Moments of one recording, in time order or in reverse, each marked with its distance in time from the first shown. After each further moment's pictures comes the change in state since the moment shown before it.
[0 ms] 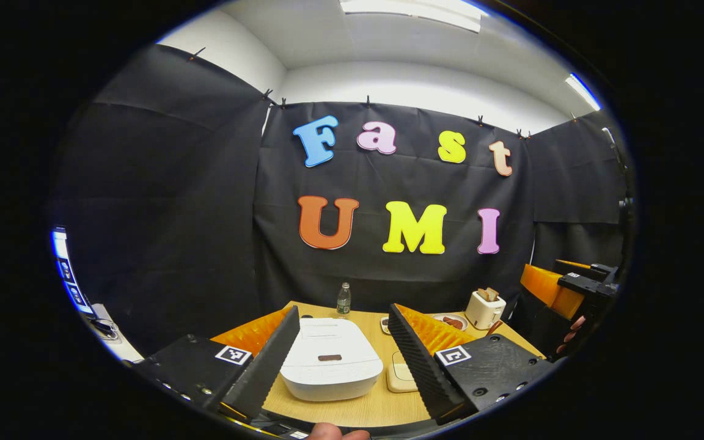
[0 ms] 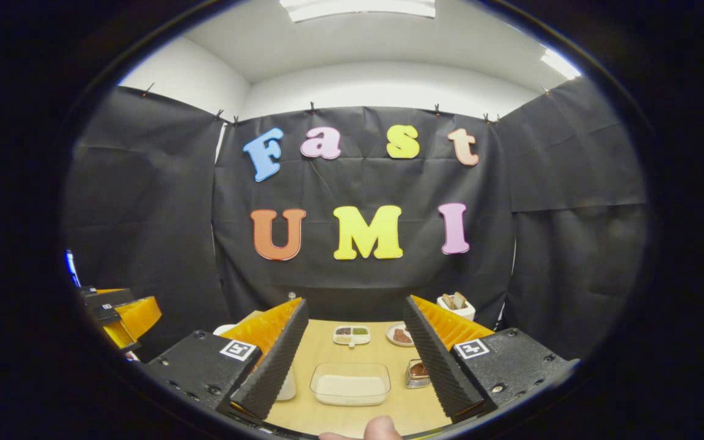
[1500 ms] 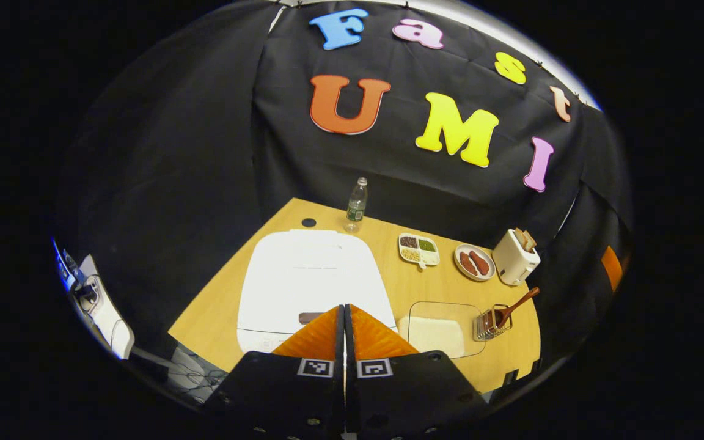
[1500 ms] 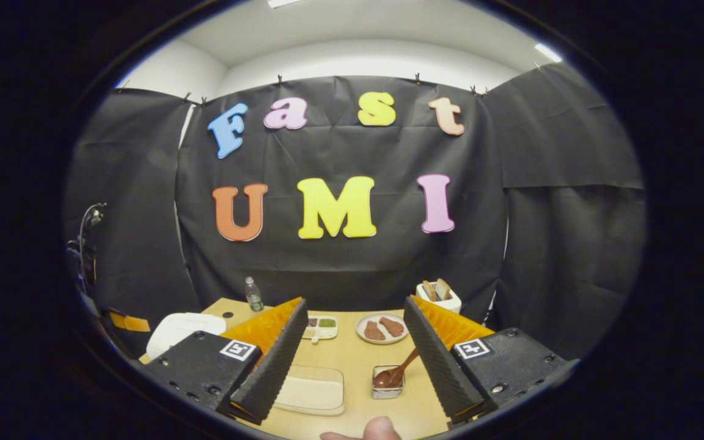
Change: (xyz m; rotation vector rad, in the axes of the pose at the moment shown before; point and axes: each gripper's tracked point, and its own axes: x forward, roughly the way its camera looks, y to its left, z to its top) left arm 0.134 0.001 -0.159 -0.170 0.630 0.048; right arm 0.121 -0.123 -0.057 0.007 0.127 -0.059
